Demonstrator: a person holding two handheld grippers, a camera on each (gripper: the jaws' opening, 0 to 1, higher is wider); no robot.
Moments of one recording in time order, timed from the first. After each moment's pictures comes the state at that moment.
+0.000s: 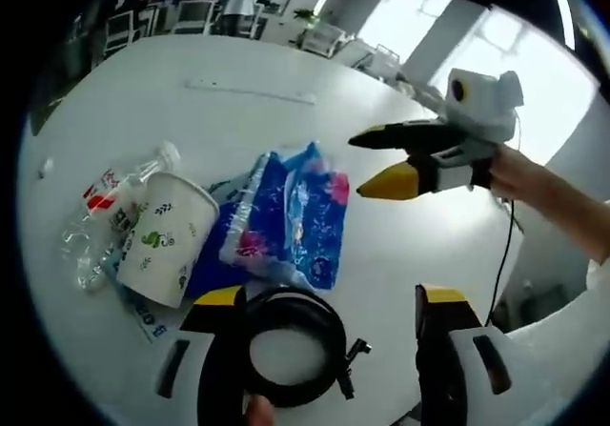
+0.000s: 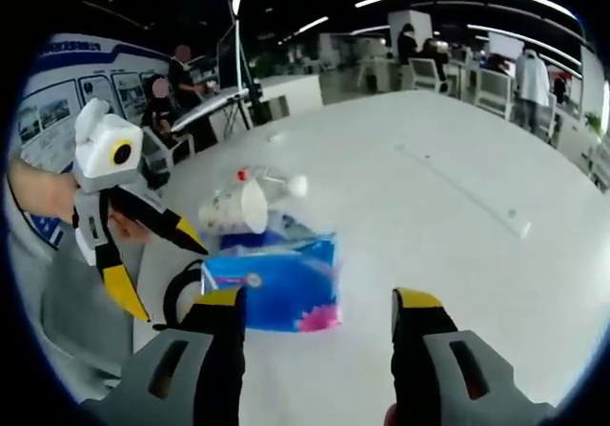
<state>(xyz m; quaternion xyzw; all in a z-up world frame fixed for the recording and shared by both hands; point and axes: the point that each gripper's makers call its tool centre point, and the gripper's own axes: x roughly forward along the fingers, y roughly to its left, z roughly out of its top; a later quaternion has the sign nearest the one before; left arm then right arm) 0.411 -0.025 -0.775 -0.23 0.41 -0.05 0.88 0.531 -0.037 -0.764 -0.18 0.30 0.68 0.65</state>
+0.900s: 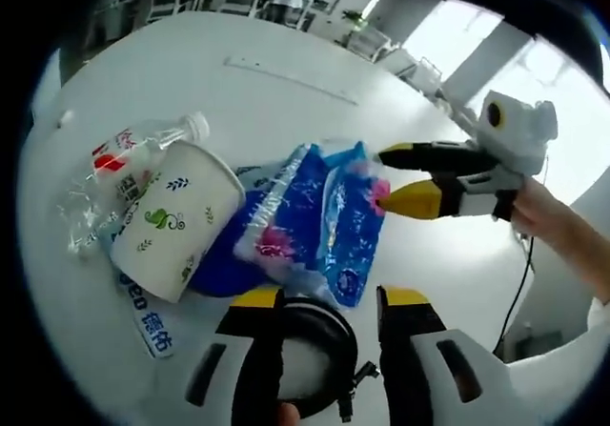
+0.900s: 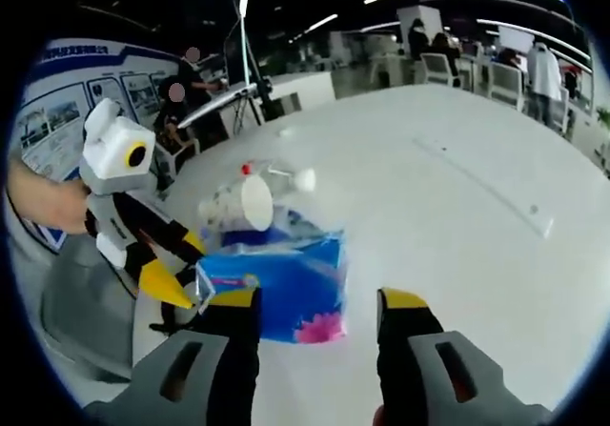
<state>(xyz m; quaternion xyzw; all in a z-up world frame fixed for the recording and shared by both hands) 0.421 -0.011 -0.795 -0.28 0.41 0.02 0.87 0.526 -0.026 -0.783 -0.17 0.32 0.70 0.62</state>
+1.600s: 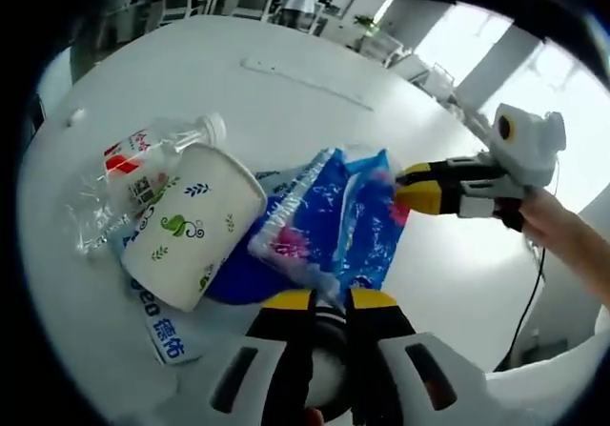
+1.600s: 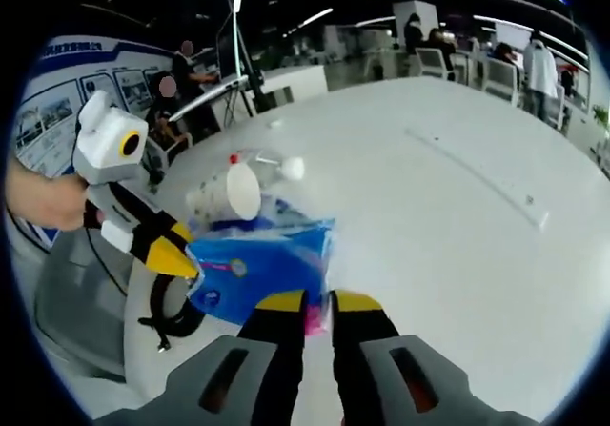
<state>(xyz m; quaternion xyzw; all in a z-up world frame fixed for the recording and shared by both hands) 0.423 0.001 -0.802 -0.28 0.41 0.05 0.87 0.536 -0.031 -0.795 -0.18 0.32 0.68 0.63</state>
